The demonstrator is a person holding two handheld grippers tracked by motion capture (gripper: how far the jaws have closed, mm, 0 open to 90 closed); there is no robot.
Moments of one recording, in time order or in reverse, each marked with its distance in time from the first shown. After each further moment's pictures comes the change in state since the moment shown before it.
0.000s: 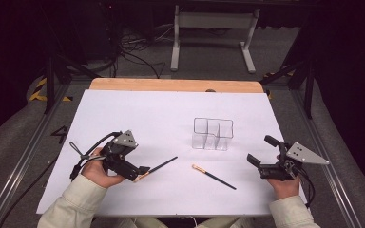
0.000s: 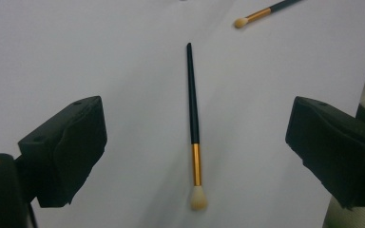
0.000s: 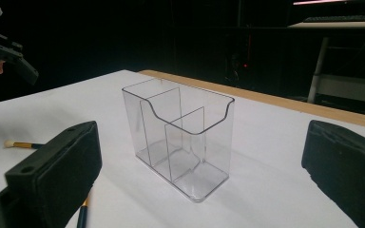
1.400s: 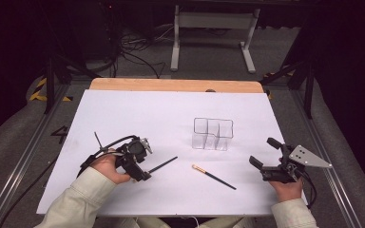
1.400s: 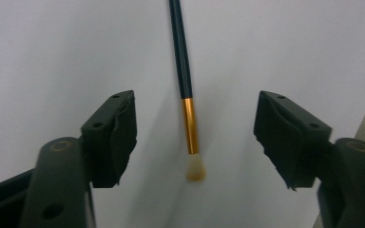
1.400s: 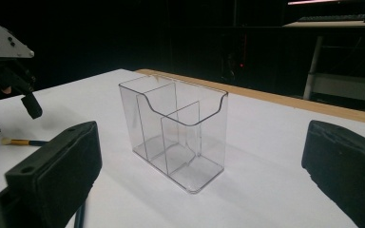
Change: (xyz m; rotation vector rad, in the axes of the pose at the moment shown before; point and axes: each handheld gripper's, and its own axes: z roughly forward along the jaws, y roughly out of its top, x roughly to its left) left arm 0.007 0.013 0.047 0.385 -0.084 0.024; right arm -0.001 -0.005 -0.007 -0.004 -0.015 0.005
